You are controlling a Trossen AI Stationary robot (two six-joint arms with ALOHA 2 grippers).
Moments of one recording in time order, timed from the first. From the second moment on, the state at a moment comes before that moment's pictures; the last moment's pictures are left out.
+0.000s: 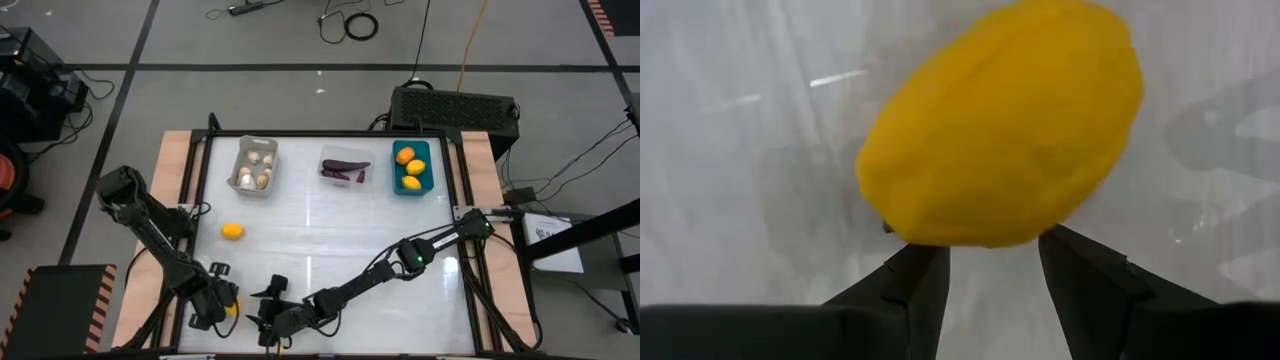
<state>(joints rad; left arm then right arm) -0.95 1.51 0.73 -0.56 0.08 -0.77 0.46 2.80 2.27 0.15 0.57 0.25</state>
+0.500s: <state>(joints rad) -0.88 1.51 0.73 -0.51 0.11 -0.75 0.43 2.80 2.27 0.14 0.39 0.37</state>
